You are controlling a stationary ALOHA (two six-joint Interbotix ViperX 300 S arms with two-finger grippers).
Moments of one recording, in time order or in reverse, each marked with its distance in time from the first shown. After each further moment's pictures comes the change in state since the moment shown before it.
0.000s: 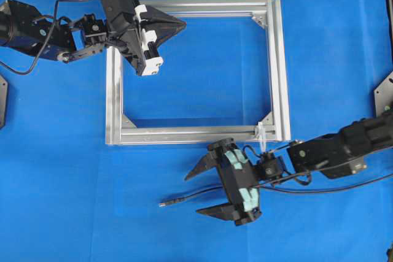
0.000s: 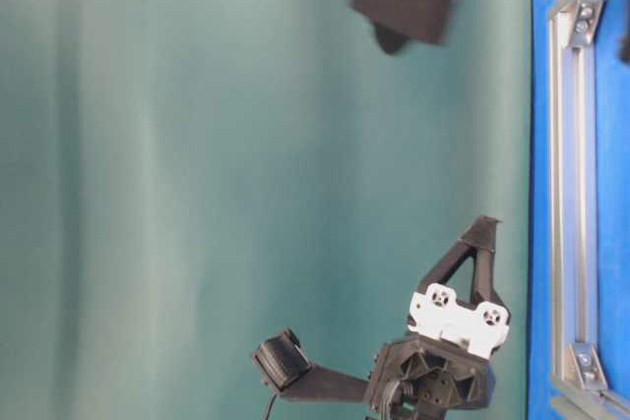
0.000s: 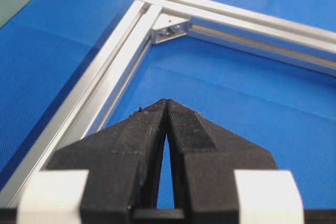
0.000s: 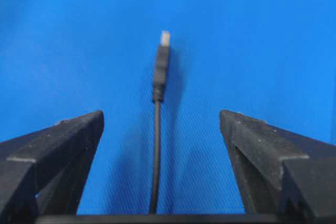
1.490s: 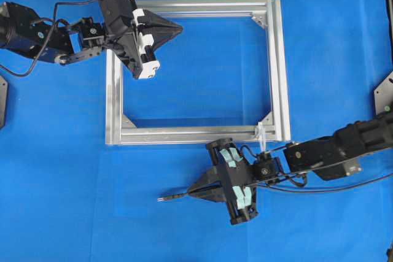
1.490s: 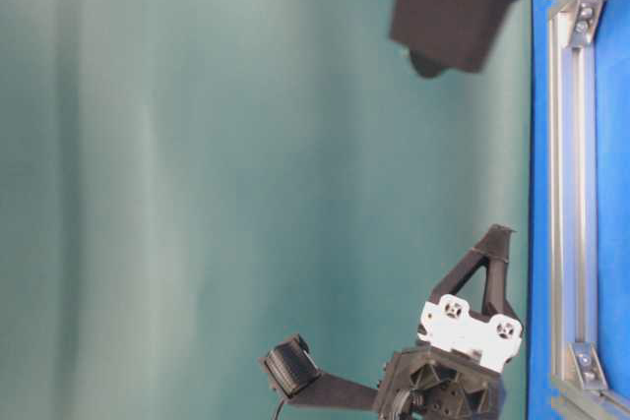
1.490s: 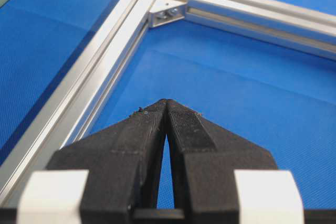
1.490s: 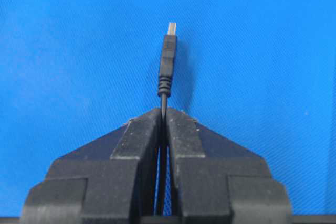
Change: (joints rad) left arm -0.006 -0.002 0.020 0.000 0.005 -0.005; right arm 0.000 -0.014 -0.012 0.032 0.043 0.000
